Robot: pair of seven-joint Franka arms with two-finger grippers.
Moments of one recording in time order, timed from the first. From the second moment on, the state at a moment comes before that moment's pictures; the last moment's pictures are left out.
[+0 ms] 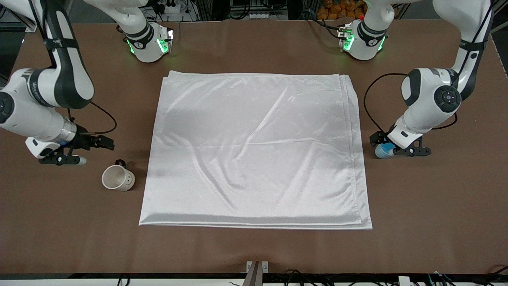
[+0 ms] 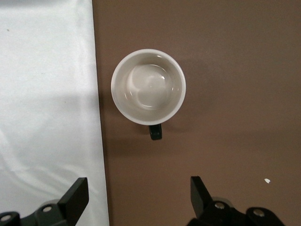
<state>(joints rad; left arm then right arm) 0.00 0.21 -0.06 -2.26 -0.01 2.51 -0.04 -0.06 0.23 0.01 -1.99 0.04 2.16 -0.04</state>
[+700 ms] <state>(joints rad) 0.00 0.34 -0.06 -2.26 -0.01 2.61 -0.04 -0.06 0.37 0.01 -1.99 0.04 2.33 -0.05</state>
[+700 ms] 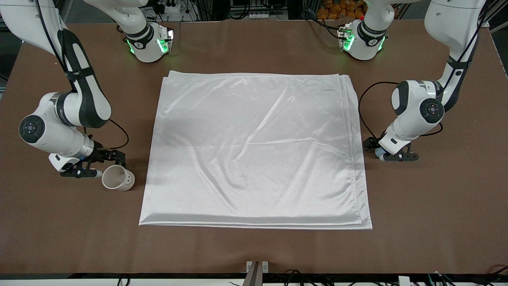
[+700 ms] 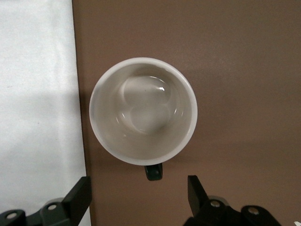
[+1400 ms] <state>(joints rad) 0.00 0.34 -0.06 -2.26 0.06 2.62 -0.04 -0.06 0.45 0.01 -1.98 0.04 2.41 -0.05</state>
